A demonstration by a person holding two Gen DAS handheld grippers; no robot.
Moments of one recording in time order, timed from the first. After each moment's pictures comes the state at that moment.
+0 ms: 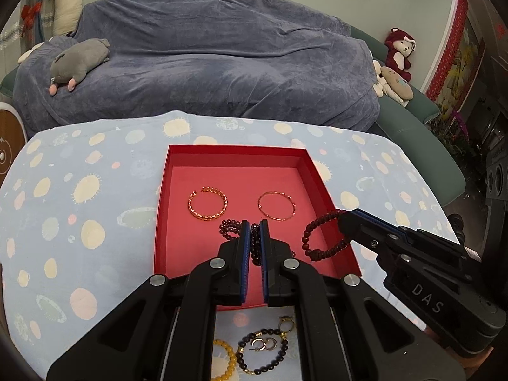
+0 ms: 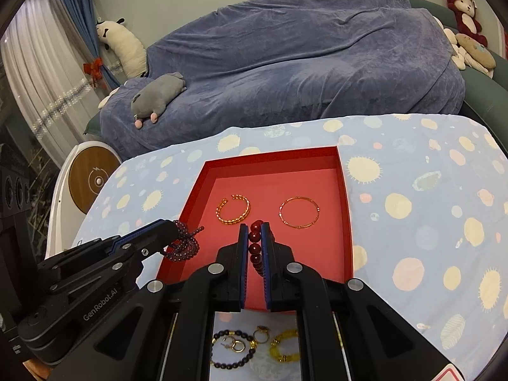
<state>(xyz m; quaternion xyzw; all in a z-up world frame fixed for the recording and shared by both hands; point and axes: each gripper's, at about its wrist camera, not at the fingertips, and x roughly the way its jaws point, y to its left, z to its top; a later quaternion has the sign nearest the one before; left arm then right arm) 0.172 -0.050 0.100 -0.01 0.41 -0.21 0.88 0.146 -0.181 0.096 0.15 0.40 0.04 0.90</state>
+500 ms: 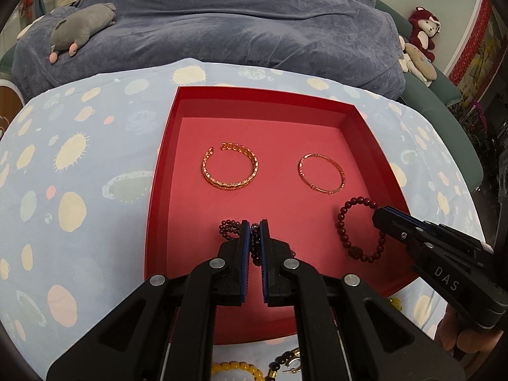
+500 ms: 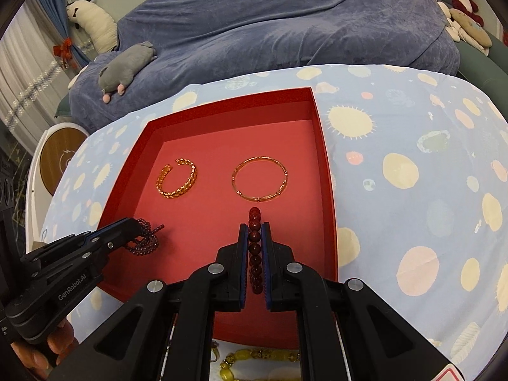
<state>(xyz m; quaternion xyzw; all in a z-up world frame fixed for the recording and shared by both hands) 0.212 -0.047 0.024 0.00 0.48 -0.18 0.86 0.181 -0.202 0.022 0.14 0.47 0.00 0.87</state>
